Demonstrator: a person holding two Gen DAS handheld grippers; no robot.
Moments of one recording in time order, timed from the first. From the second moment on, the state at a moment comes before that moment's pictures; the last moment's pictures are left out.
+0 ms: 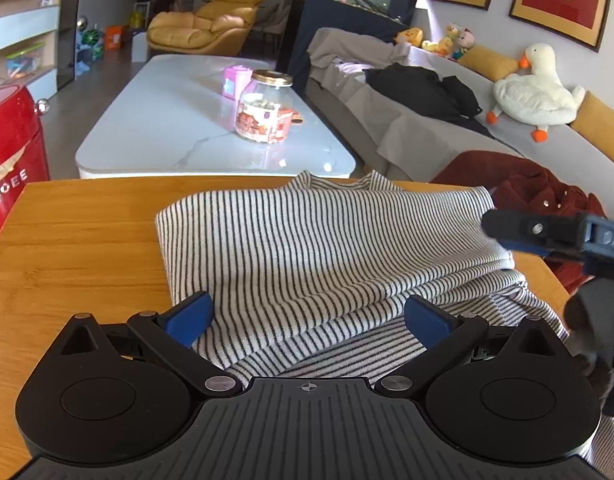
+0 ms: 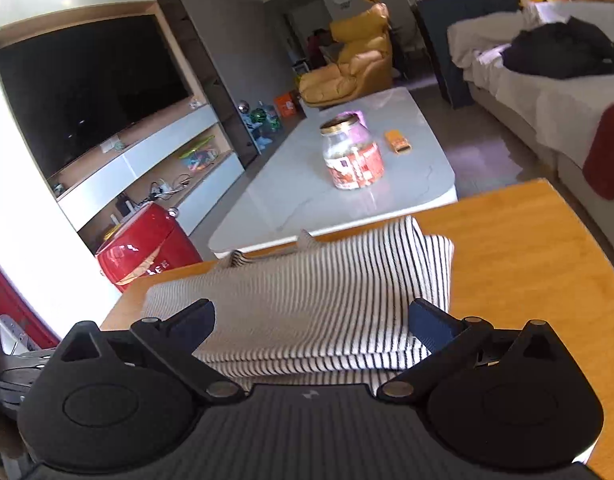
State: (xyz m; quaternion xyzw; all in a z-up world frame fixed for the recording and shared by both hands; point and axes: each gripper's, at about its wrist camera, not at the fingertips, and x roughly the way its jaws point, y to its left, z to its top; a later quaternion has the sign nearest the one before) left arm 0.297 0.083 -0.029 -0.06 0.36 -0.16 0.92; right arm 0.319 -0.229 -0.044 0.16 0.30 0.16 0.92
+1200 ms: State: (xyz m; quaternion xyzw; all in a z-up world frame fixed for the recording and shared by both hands) left arm 0.298 0.093 -0.040 -0.15 0.27 -0.19 0.93; right arm 0.310 -0.250 -0.044 0.08 0.34 0.10 0.93
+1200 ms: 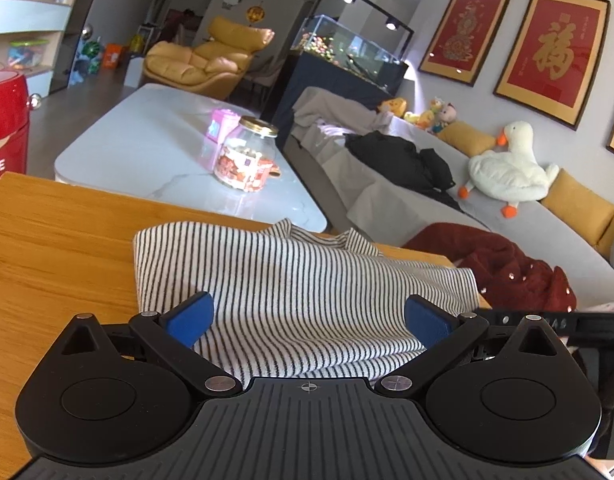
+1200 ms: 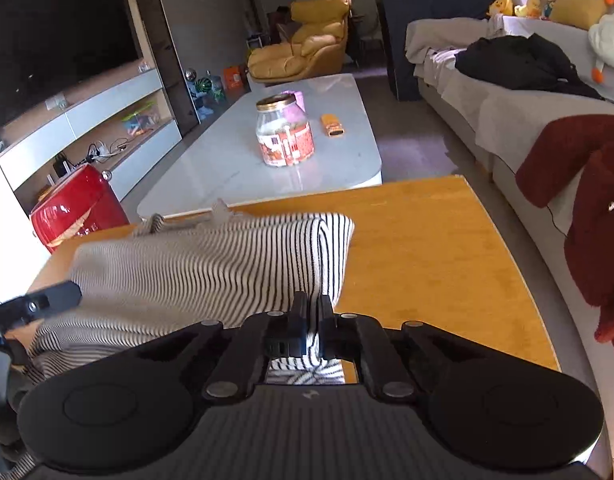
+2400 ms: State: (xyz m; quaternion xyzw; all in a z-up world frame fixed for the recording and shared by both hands) left arm 0.297 0.157 0.036 -0.24 0.29 -0.16 0.91; right arm 0.259 -0.209 0.023 0.04 0.34 0.28 0.90
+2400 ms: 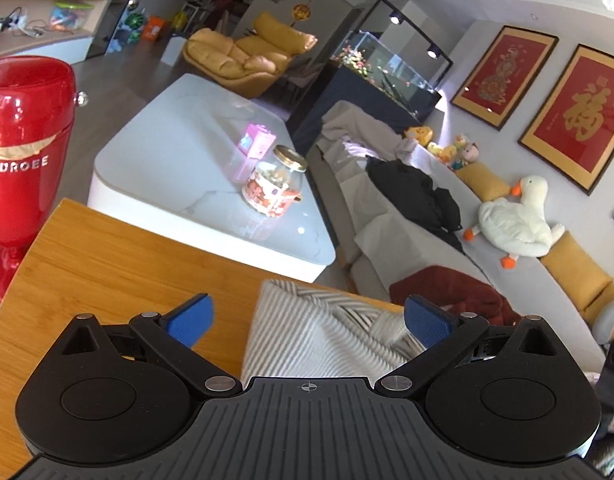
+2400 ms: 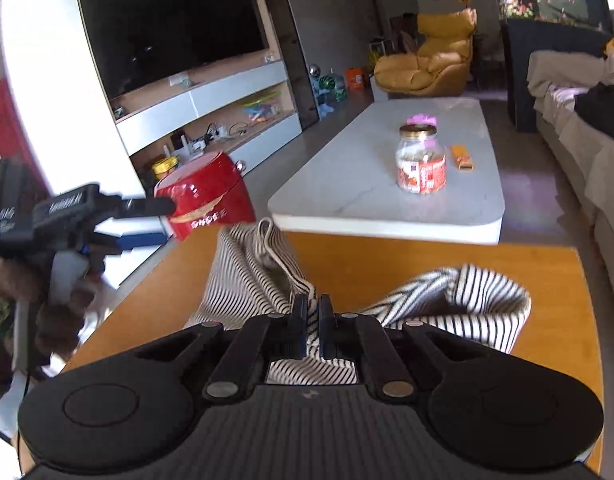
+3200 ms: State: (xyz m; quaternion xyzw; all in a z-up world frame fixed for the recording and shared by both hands) left arm 0.254 0.118 -0.026 -0.03 0.39 -0.19 0.90; right arm 0.175 -0.248 0.032 0.06 0.26 0.21 0.94
